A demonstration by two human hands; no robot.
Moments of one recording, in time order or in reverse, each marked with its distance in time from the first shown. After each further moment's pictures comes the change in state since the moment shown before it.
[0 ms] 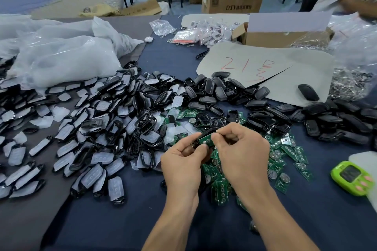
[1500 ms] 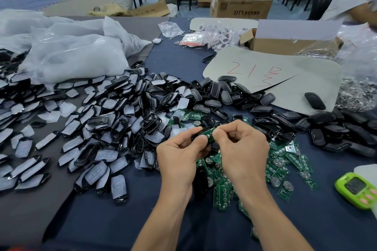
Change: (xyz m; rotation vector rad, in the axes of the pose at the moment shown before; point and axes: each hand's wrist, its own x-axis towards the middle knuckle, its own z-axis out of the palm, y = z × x) left_hand 0.010 0.018 -0.004 -0.025 -0.041 0.110; right_hand 0.008 -0.016 0.005 0.175 -0.016 0.130
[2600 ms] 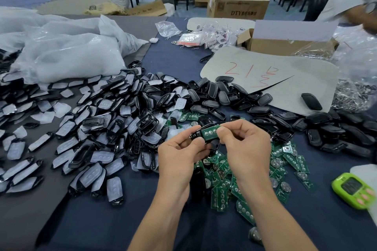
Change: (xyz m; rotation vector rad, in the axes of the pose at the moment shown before) left_hand 0.007 -0.006 -0.001 -0.102 -0.094 -0.091; right_hand 0.010 0.008 -0.005 0.144 -0.030 0.074
